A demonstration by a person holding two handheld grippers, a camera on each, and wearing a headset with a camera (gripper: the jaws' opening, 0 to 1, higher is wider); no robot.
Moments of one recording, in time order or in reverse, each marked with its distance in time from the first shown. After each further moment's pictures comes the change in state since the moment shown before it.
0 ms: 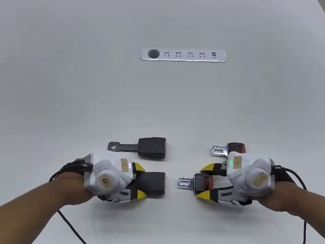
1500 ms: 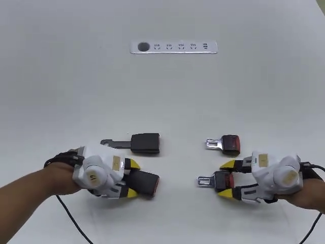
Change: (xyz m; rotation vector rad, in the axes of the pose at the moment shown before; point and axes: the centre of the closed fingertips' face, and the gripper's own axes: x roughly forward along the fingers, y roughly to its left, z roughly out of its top) left arm -0.003 -0.003 -0.003 0.125 -0.001 -0.091; right arm -0.058 -0.009 -0.055 0.016 0.047 -0.028
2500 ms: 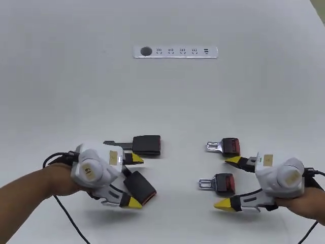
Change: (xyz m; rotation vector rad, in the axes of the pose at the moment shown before) left arm -0.008 -0.012 0.027 -0.028 -0.075 -0.086; right arm 0.002 0.003 0.011 0.135 -0.056 -0.017
